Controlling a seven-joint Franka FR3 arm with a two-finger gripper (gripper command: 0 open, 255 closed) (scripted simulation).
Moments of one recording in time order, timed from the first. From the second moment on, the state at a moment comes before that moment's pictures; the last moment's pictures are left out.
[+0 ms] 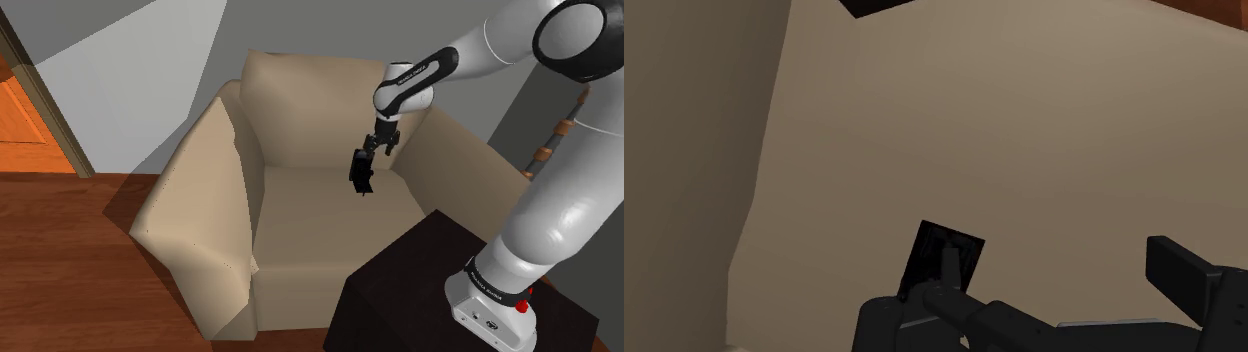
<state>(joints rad) -0.12 0.14 -0.13 -2.25 0.00 2.31 -0.06</state>
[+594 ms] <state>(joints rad) -0.18 0.48 -0.14 -2.01 0.07 2.40 -0.09</state>
